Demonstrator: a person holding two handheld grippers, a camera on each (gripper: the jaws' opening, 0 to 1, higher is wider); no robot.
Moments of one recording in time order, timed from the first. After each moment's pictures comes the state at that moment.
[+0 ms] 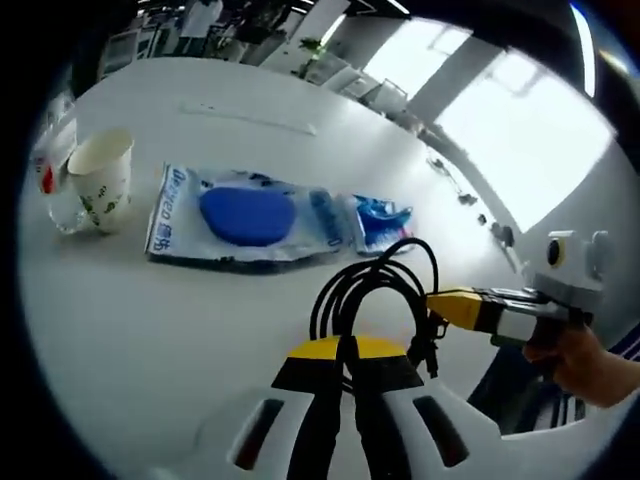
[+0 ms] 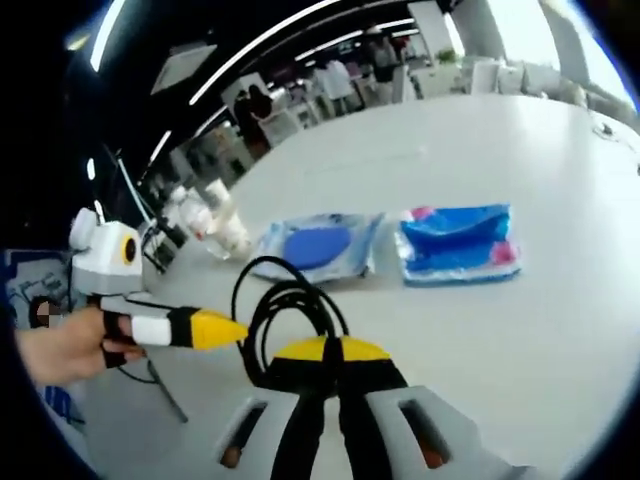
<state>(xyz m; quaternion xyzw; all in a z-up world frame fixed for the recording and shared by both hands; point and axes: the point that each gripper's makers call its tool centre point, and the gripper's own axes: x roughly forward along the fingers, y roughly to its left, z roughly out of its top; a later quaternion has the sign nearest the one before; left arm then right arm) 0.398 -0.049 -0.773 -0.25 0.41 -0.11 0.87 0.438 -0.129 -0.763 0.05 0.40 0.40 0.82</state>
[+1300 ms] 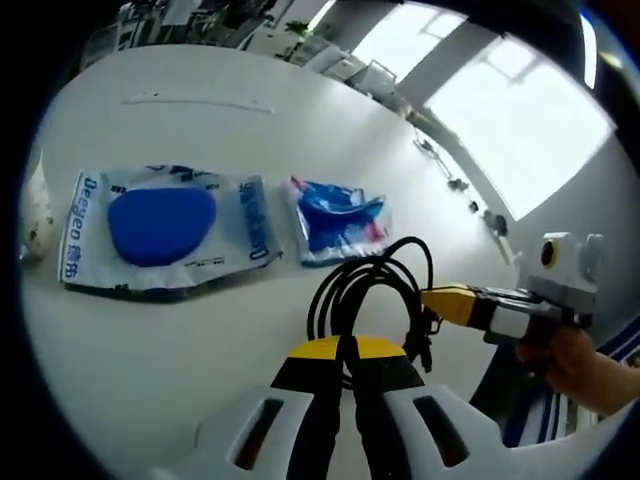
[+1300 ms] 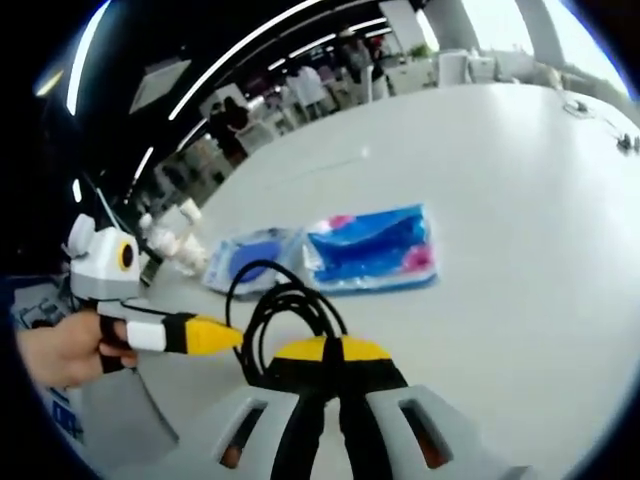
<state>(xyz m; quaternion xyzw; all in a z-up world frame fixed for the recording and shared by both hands) 0.452 -0.119 -0.789 -0.25 0.43 -0.14 0.85 0.495 -0.199 -0.784 0.08 0.42 0.36 0.83</state>
